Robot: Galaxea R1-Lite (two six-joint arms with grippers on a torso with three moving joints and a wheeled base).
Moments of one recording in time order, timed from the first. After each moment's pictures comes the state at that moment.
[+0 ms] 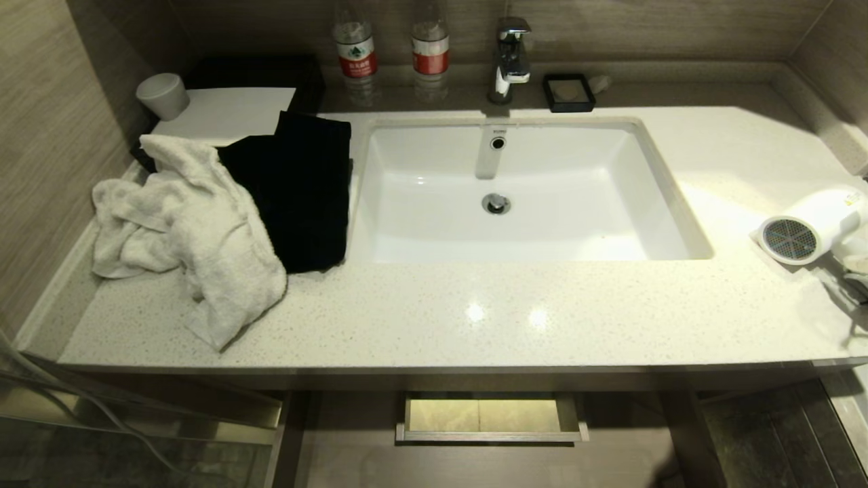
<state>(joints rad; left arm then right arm) 0.00 0.00 0.00 0.00 0.00 0.00 -0.65 1.57 -1.27 0.30 0.56 -0.89</state>
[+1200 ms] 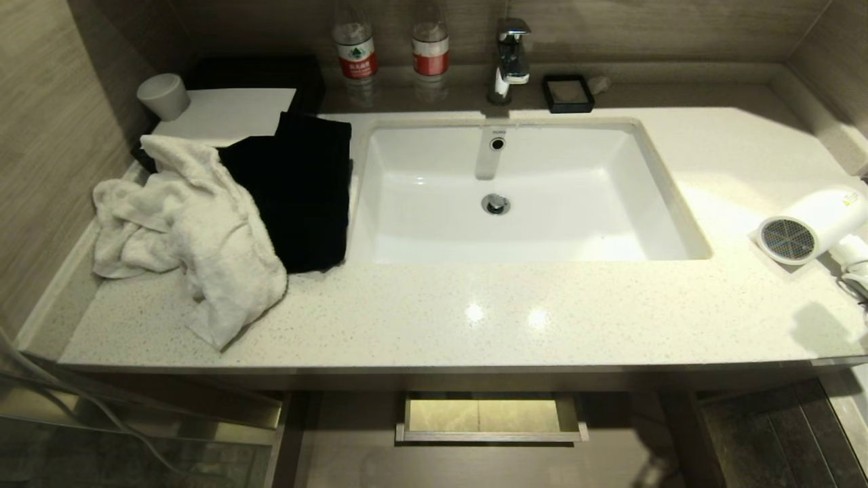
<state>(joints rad) 0.00 0.00 0.00 0.00 0.00 0.00 -0.68 1.19 -1.00 0.29 0.56 -0.91</state>
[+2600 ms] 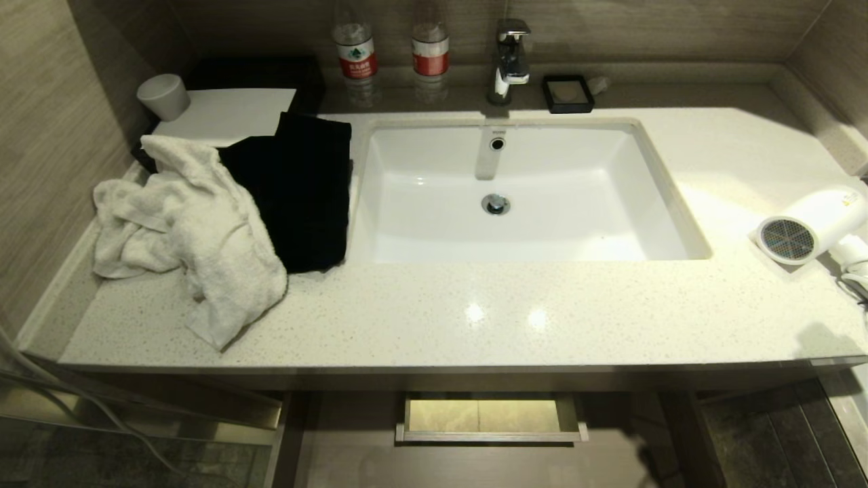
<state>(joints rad) 0.00 0.00 0.00 0.00 0.00 0.00 -0.70 1.13 -0.95 0.39 0.57 -0.93</state>
